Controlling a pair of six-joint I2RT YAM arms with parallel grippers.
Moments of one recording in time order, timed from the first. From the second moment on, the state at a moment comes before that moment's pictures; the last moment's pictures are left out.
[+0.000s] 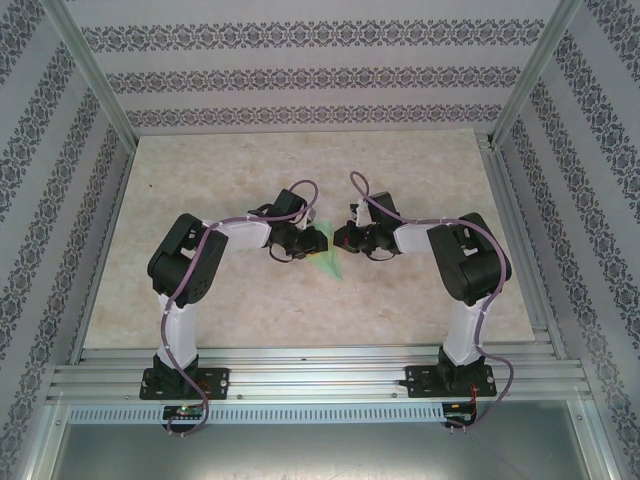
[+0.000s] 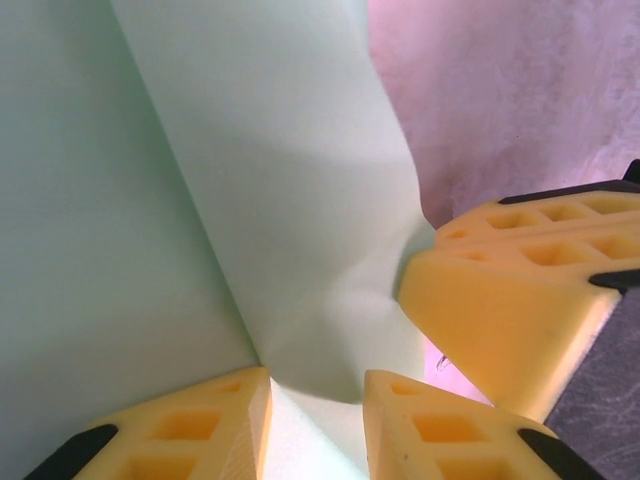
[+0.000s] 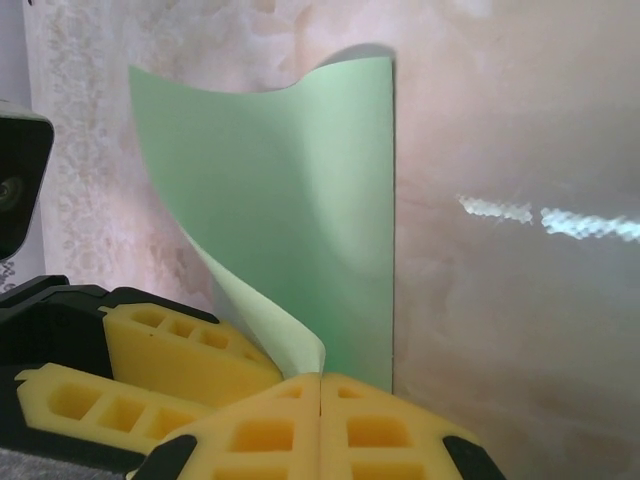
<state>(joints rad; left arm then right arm) -0.55 2.02 1.22 -0.22 0.53 -0.72 0.38 1.93 0.96 0.09 -0.64 0.62</state>
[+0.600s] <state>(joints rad) -0.55 2.02 1.22 -0.22 0.53 -0.72 0.37 1.94 0.99 0.04 -0.63 0.58</state>
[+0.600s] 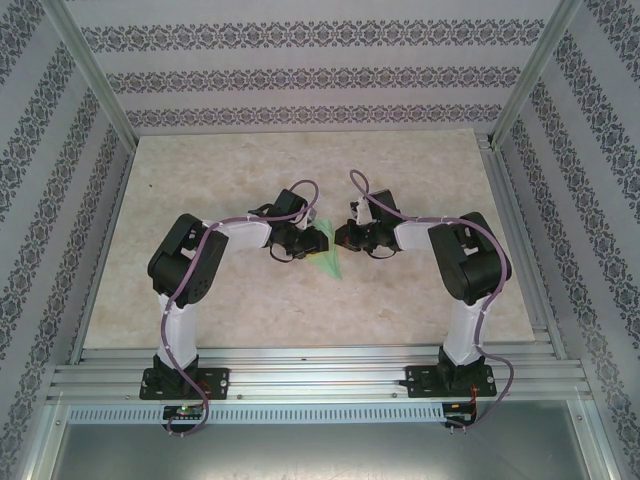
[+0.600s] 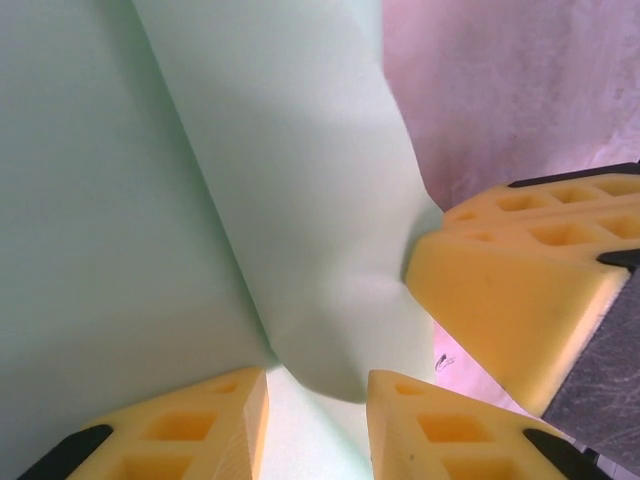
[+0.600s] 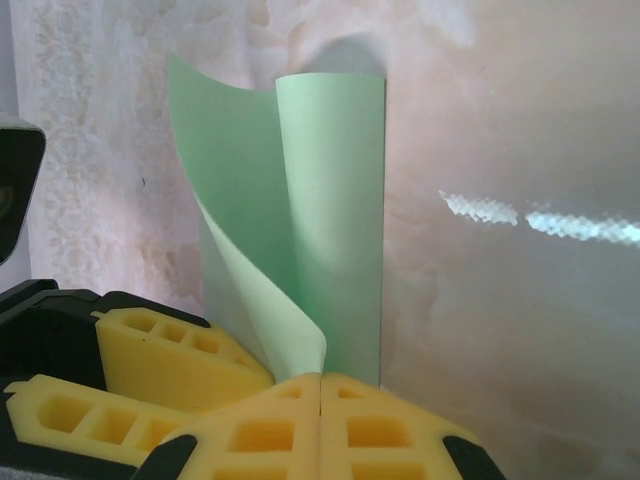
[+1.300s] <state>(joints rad) -0.56 2.04 1.26 -0.26 0.50 -0.71 0.37 1.96 1.01 0.02 -0.63 0.57</state>
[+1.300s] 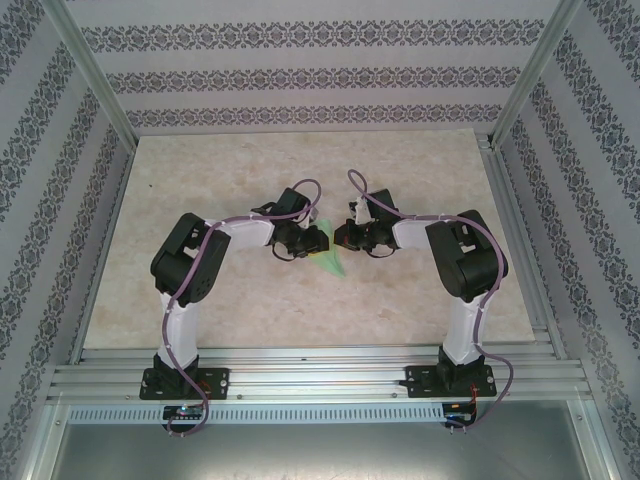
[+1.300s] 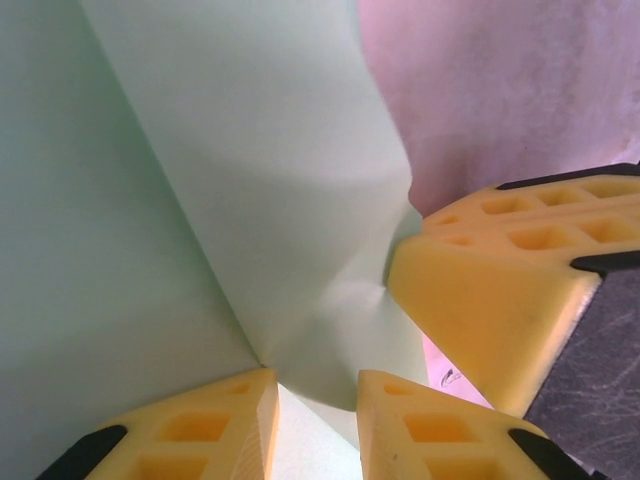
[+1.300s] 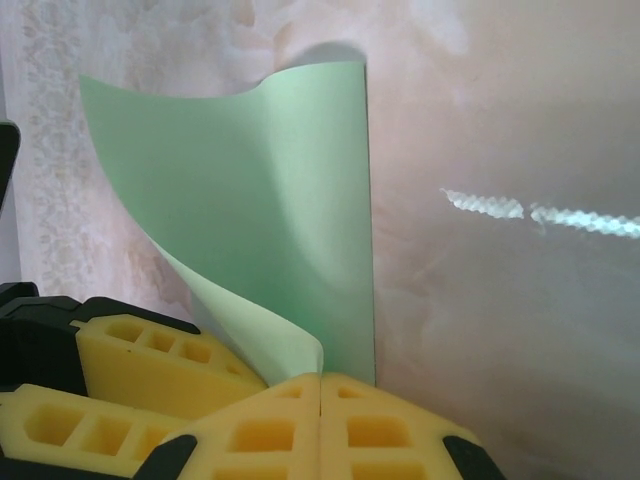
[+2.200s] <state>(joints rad) -0.58 2.06 1.32 -0.35 0.43 -0.68 0.38 1.71 0.91 -0.07 -0.58 0.49</state>
